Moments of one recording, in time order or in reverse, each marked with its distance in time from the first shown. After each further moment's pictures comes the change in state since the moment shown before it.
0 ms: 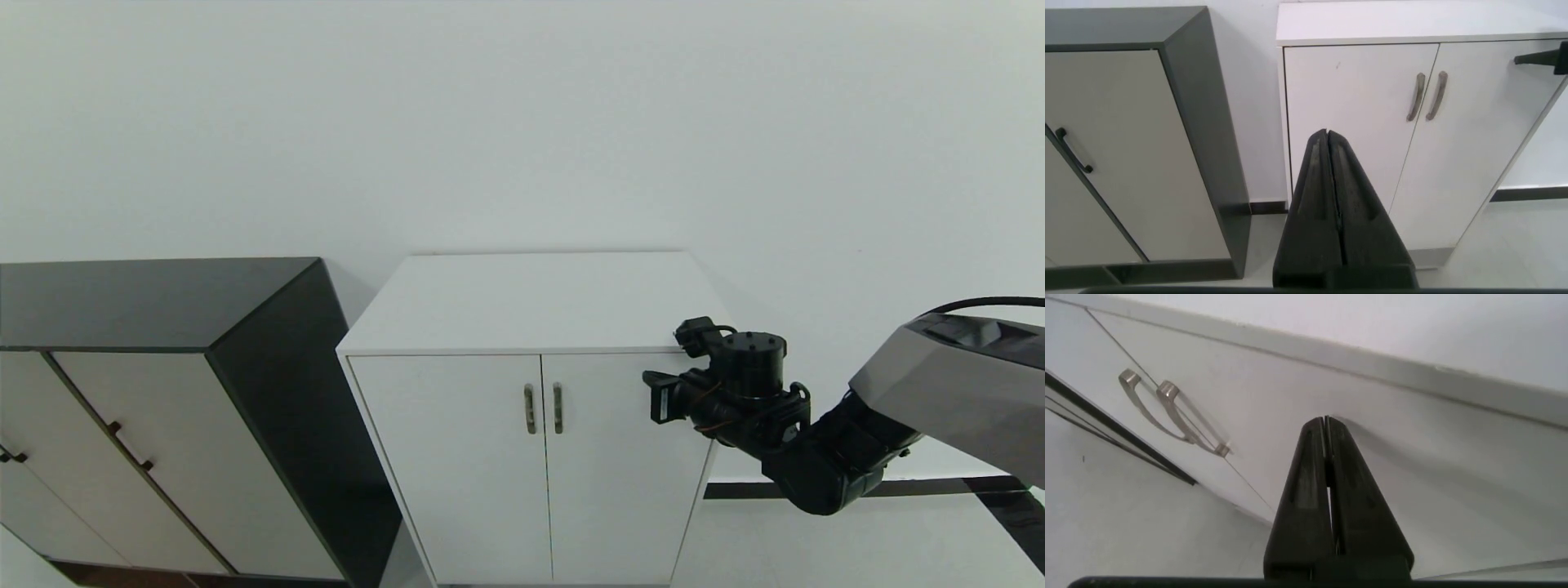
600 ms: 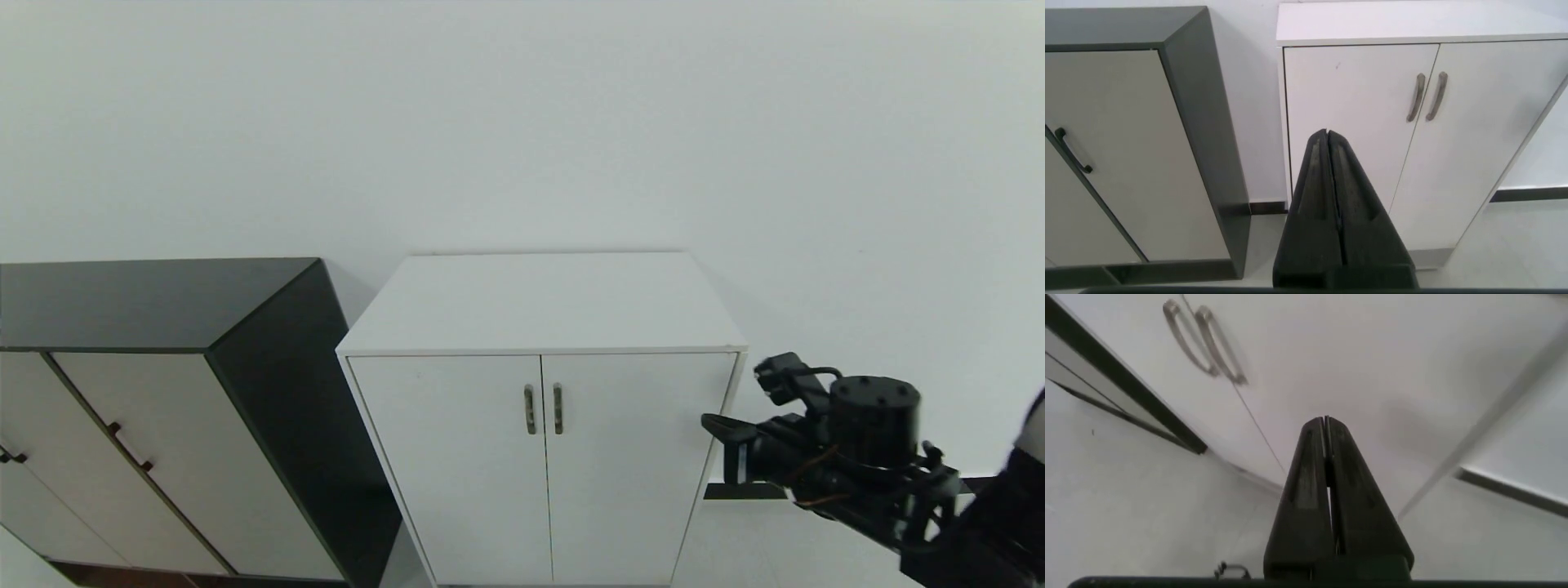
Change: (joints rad) left arm 0.000 0.000 0.000 0.000 0.000 -0.002; right arm -0.011 -0.304 0.545 -0.192 -0.003 -0.009
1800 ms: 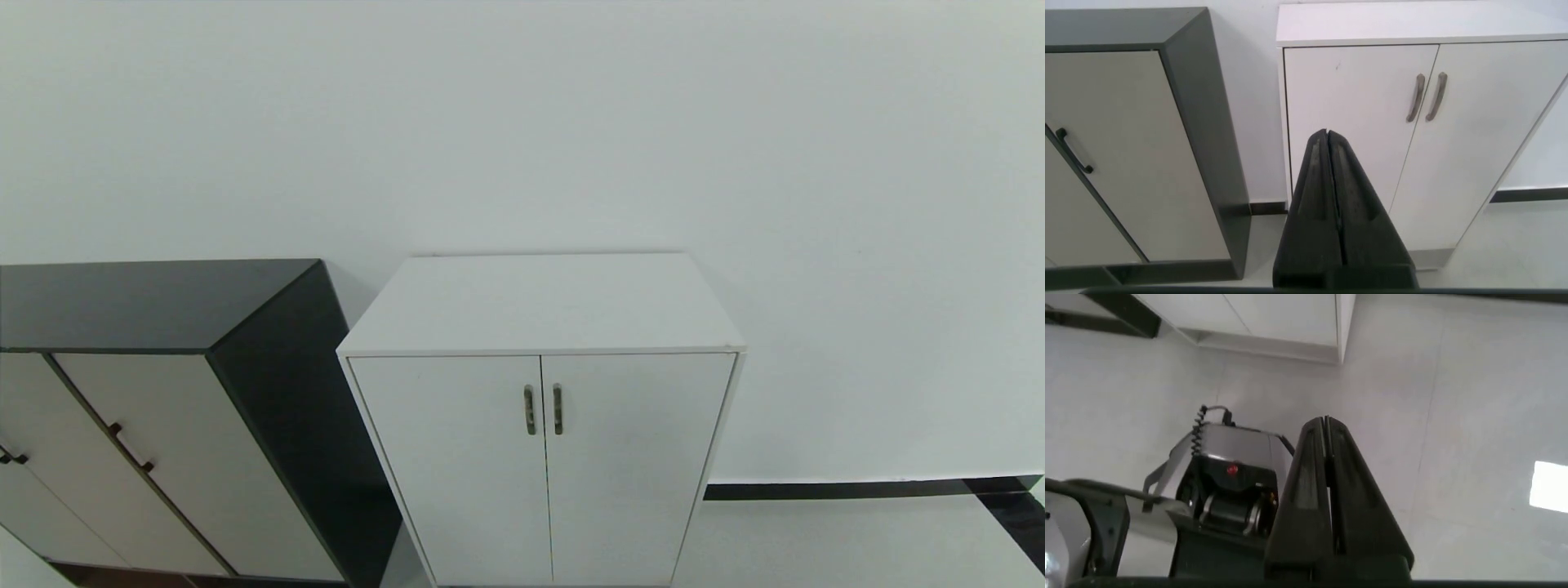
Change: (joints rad) left arm 0.000 0.000 0.000 0.000 0.000 0.000; right arm -0.347 -1.054 0.399 1.079 0.088 -0.097
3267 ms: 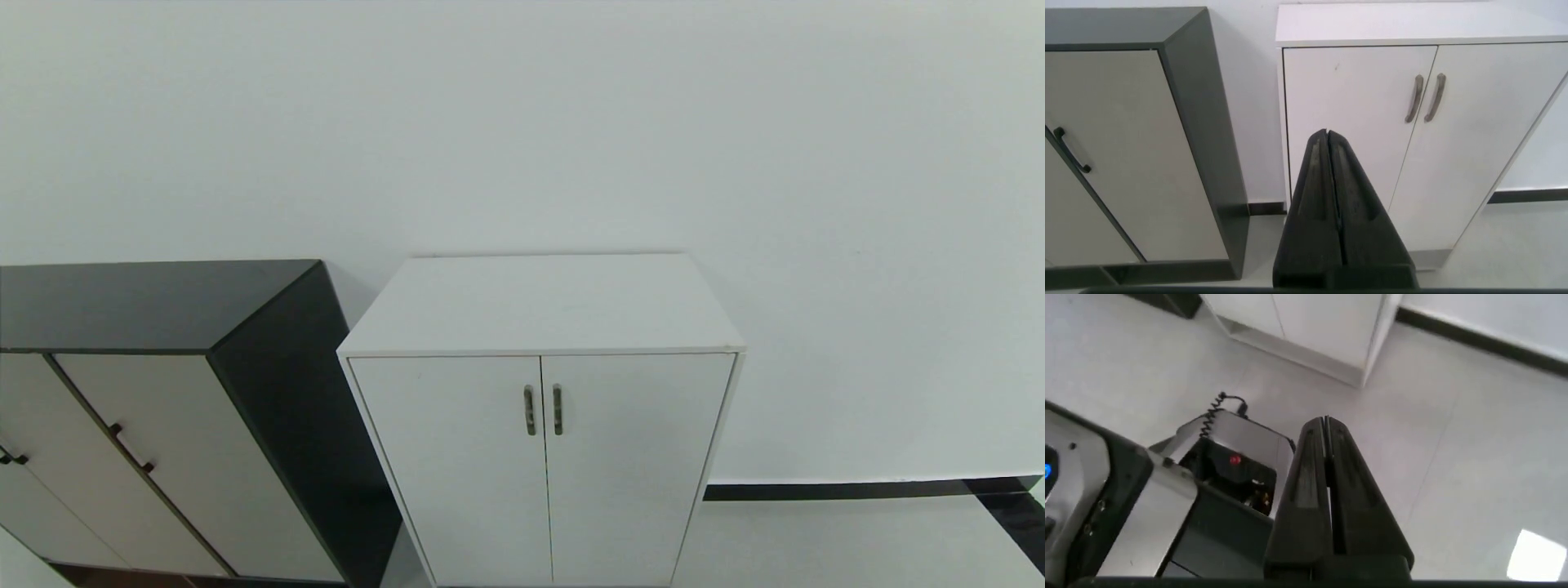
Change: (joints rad) left arm 0.000 0.000 0.000 0.000 0.000 -0.006; right arm 0.160 -0.121 0.000 0.124 0.049 -0.108
